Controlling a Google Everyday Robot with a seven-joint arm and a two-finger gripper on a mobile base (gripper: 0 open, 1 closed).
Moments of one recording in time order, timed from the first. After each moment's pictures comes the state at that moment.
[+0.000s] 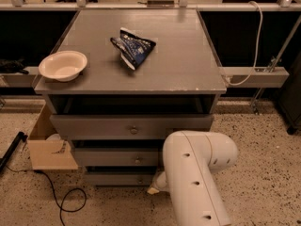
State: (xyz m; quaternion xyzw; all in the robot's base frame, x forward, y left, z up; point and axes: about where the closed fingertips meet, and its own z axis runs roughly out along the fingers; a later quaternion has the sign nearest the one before) arm 0.612 -0.031 0.137 -0.55 0.80 -0.01 0.26
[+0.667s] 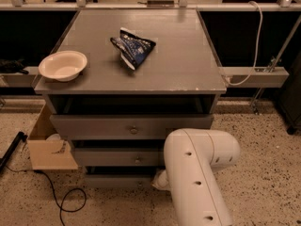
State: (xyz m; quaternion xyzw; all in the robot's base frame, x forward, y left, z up) arm 0.613 -0.030 0.148 -0.55 0.80 -0.01 0.26
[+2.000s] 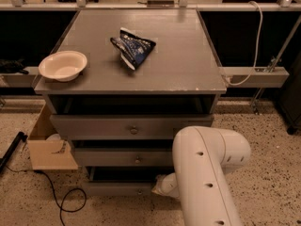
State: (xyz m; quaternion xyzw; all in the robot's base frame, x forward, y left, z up) arm 0.582 -0.052 0.166 -0.55 0.79 -0.01 0.26
